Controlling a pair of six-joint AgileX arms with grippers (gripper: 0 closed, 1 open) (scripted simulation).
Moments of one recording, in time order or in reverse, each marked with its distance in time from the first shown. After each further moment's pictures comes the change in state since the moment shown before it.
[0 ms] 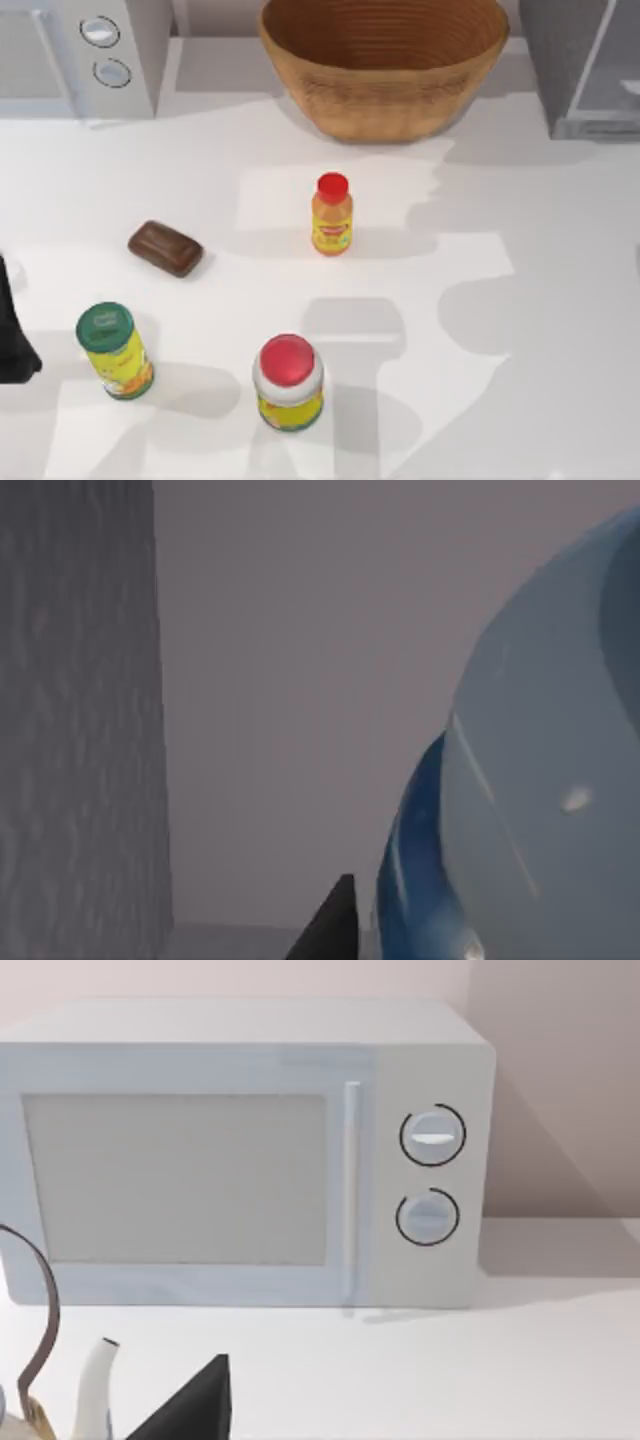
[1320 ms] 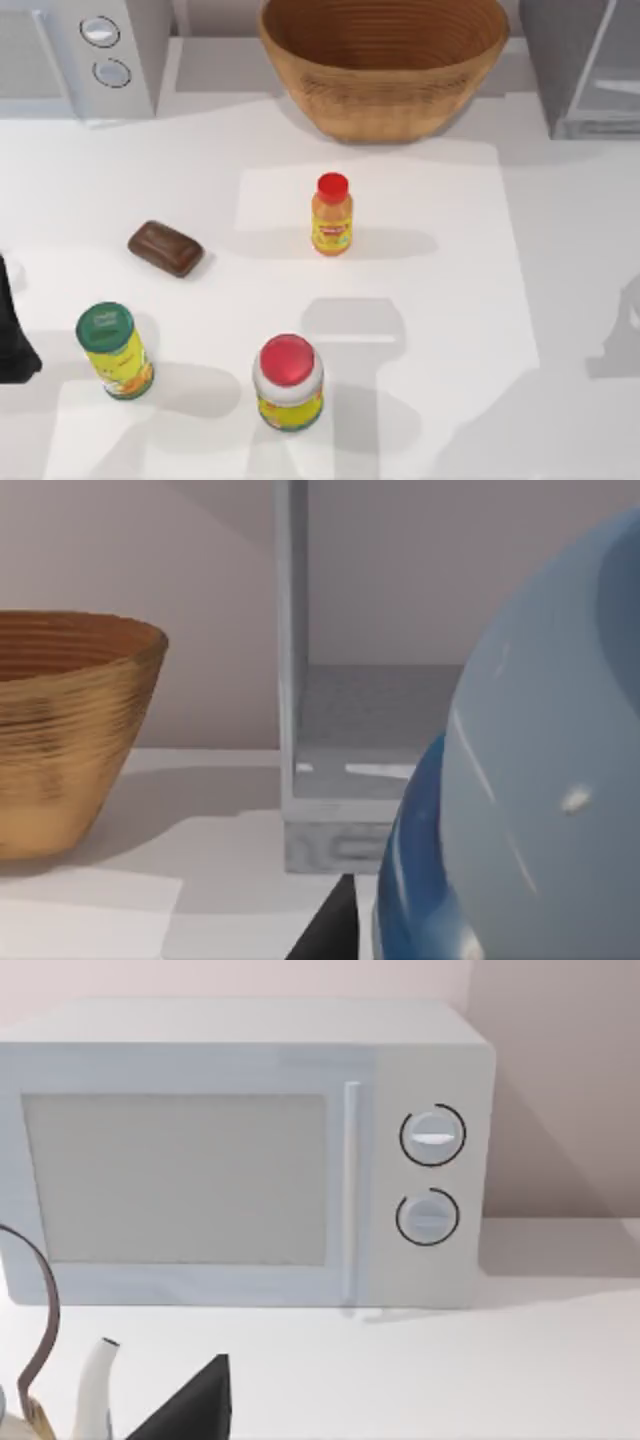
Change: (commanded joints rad) left arm 0.000 0.000 0.000 0.000 0.000 0.000; right arm 0.230 -1.911 -0.934 -1.089 0.224 -0.028
